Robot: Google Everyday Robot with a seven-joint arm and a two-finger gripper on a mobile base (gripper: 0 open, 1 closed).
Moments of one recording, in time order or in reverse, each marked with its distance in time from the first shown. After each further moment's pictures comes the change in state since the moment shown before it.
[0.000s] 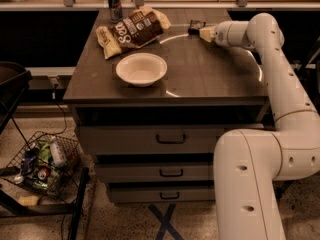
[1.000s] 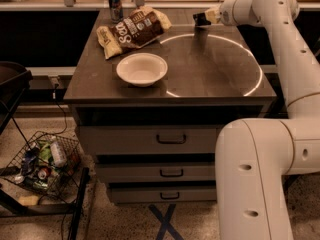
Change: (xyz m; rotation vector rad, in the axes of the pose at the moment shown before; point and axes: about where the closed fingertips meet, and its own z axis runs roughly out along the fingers) arm -0.071 0.006 -0.040 0.091 0.049 -0.197
